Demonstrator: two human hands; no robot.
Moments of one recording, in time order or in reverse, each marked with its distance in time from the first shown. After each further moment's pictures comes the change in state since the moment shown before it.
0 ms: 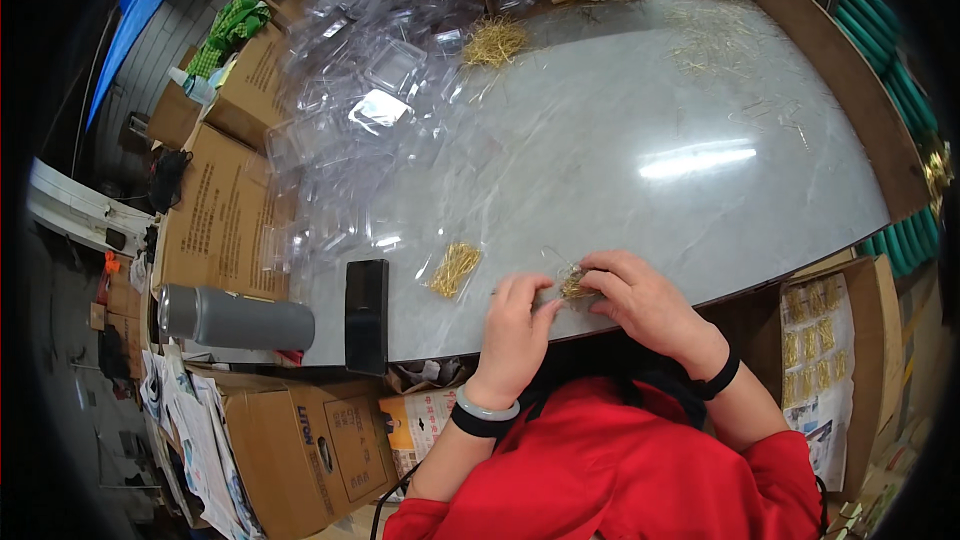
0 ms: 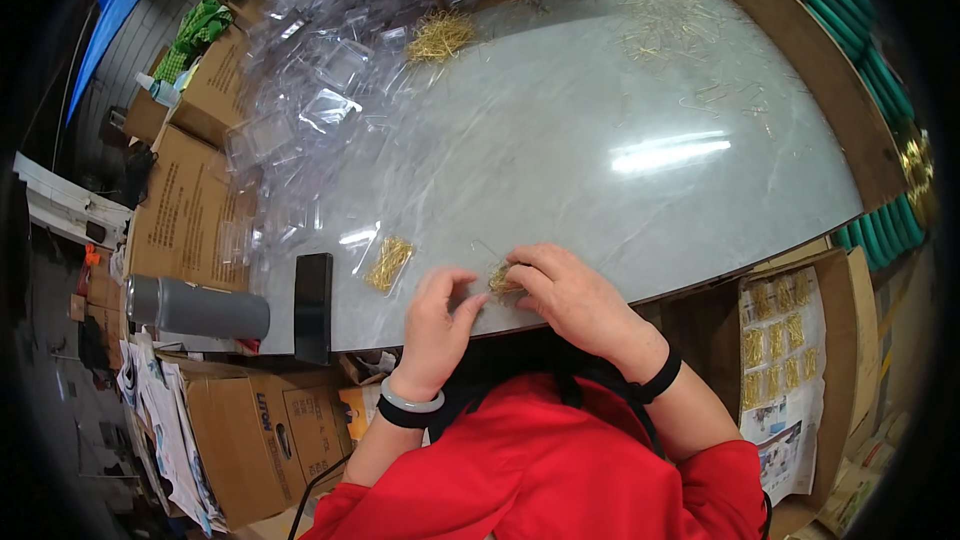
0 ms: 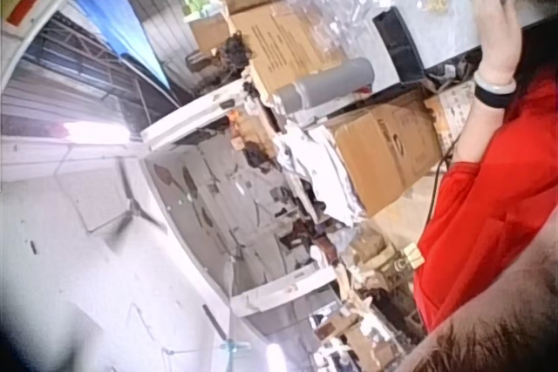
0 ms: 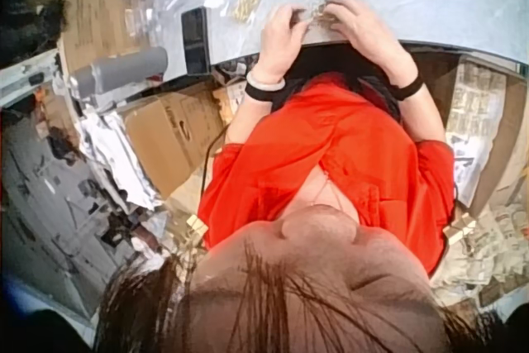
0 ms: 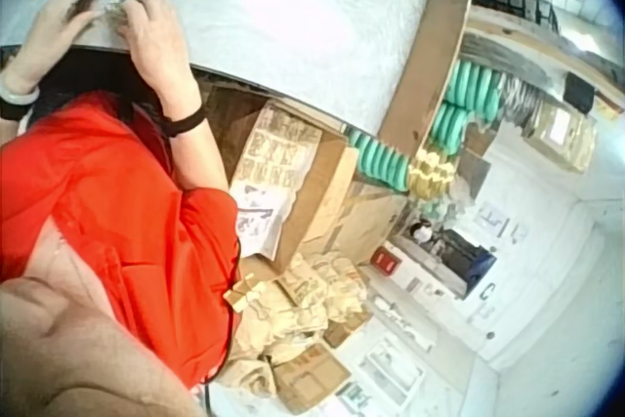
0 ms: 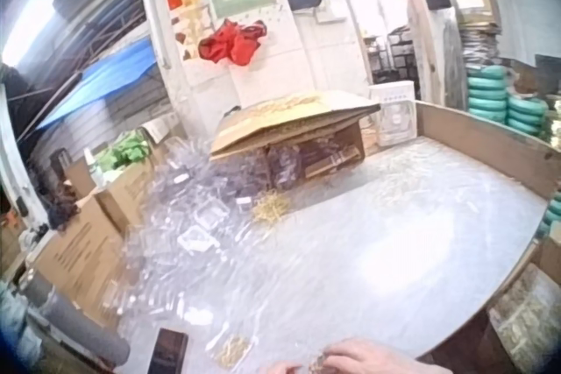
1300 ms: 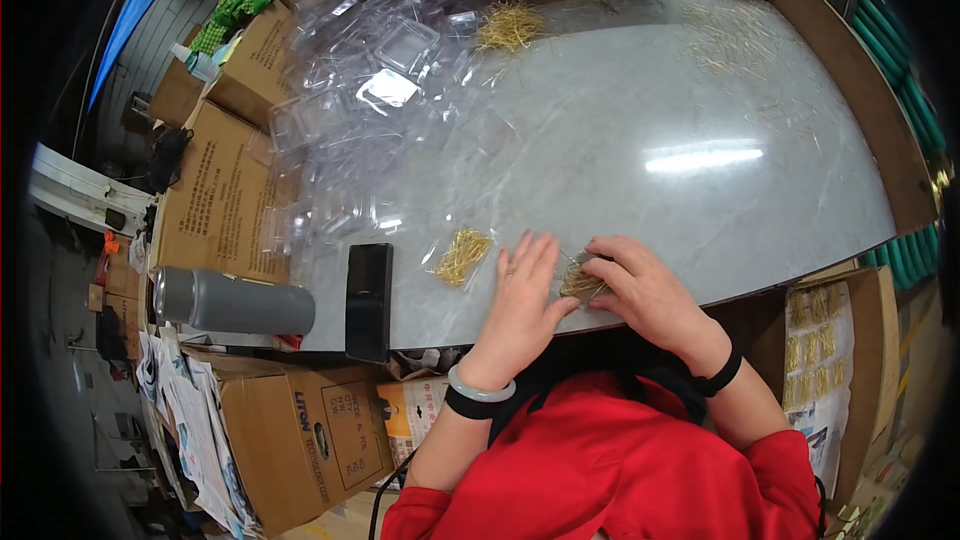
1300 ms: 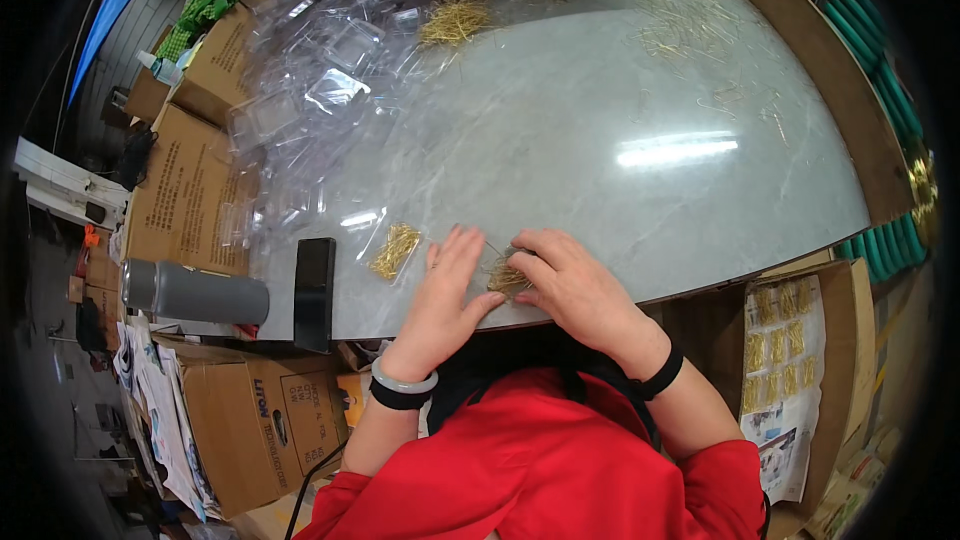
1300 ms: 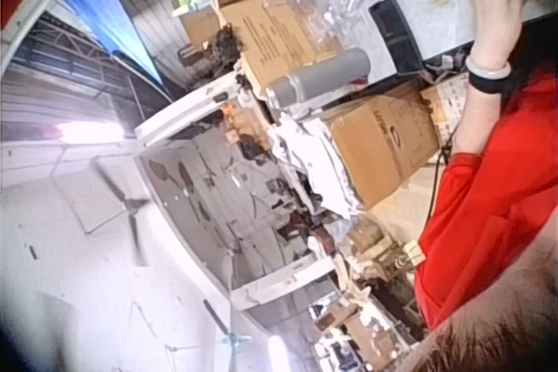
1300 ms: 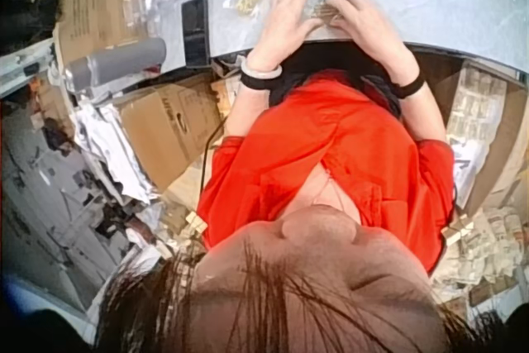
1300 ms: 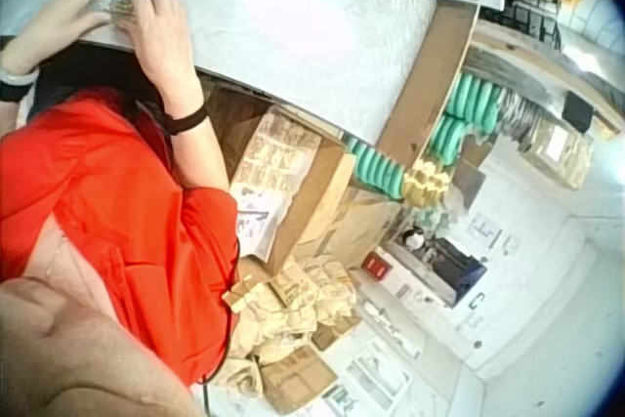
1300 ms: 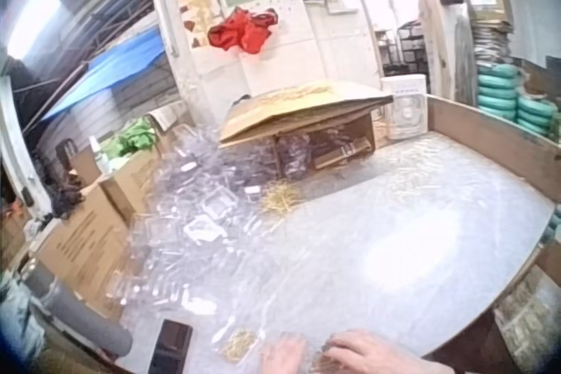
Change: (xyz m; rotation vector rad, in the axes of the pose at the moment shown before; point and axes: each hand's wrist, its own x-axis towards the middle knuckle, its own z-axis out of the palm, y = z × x) left_hand 0.015 -0.015 -0.008 0.298 -0.162 0.198; right_hand 0.010 0.001 0.008 -0.025 0.021 -0.009
